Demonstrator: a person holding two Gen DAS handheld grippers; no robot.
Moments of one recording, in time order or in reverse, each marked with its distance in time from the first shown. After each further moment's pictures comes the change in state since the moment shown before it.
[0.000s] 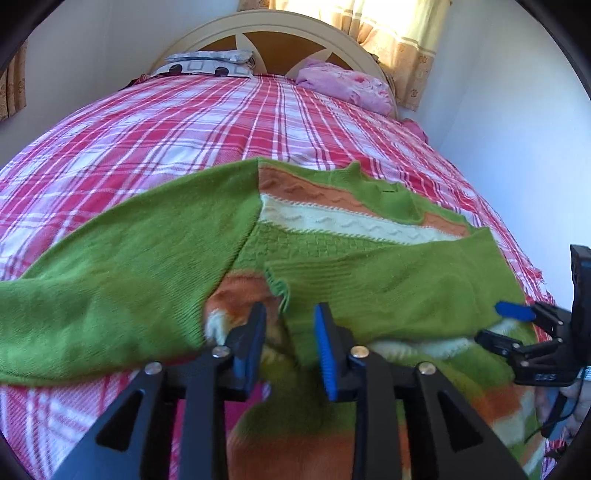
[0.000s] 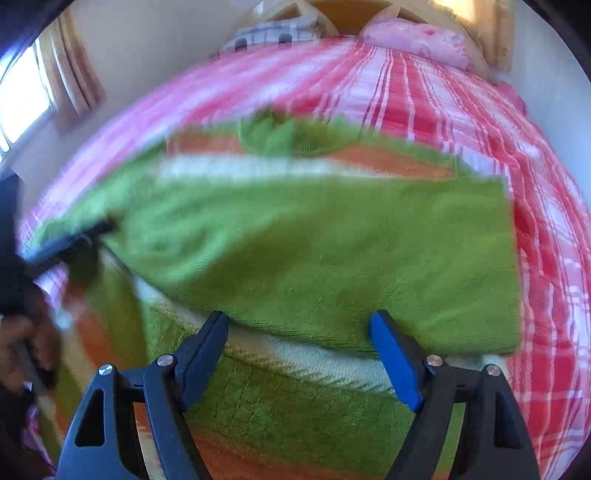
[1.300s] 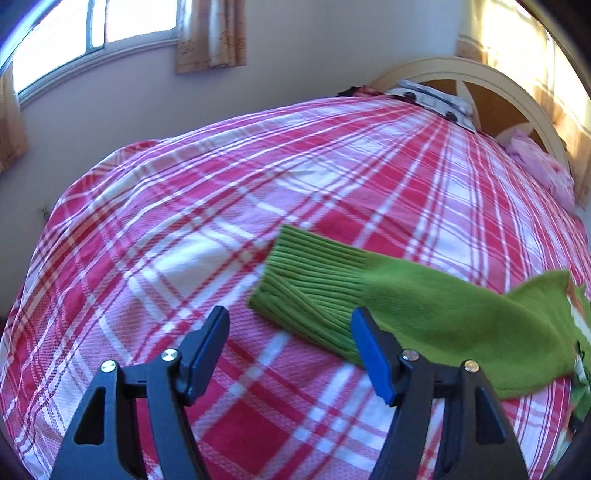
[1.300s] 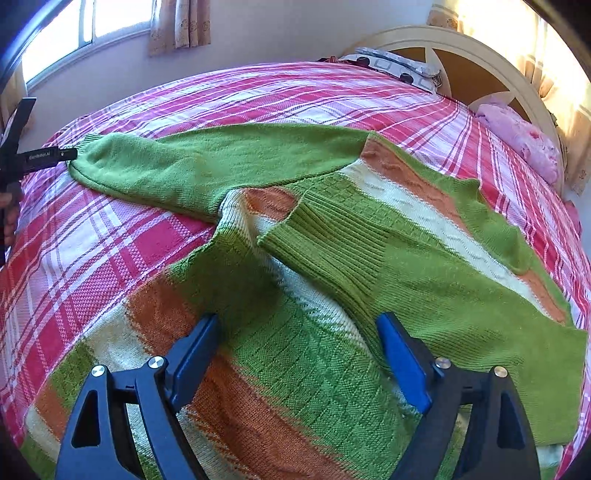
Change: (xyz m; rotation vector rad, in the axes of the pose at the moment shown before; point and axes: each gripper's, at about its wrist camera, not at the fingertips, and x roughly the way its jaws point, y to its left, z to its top) left arm -0.115 0.312 -0.051 -0.443 -0.092 0.615; right arm 0.035 0.181 0.016 -0.385 -0.091 0.080
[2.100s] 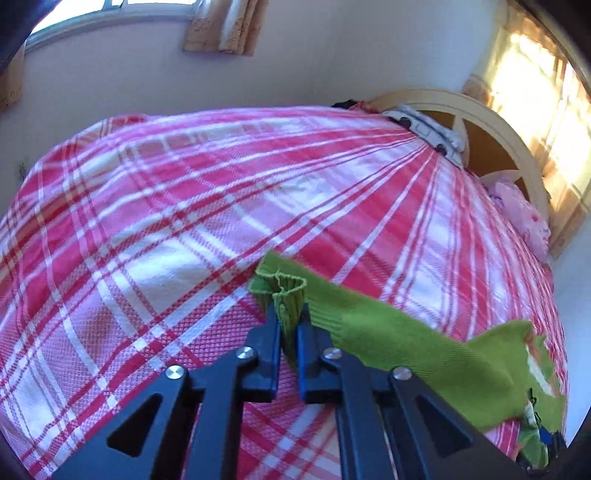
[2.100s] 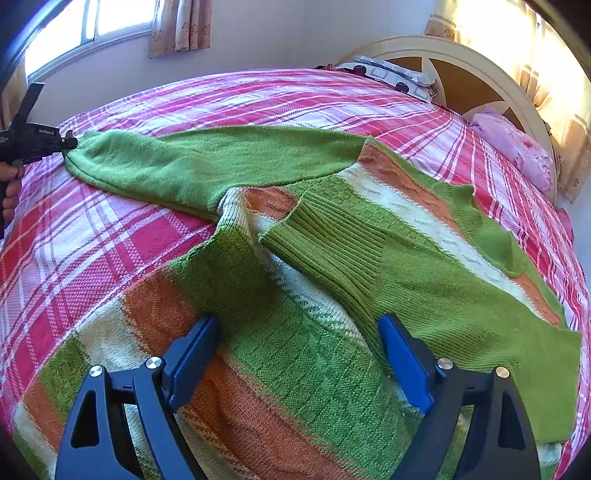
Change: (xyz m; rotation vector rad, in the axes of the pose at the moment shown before) left arm -0.004 0.012 0.017 -0.144 -0.001 -0.184; right arm -0.002 0.007 -0.008 -0.012 -0.039 -0.020
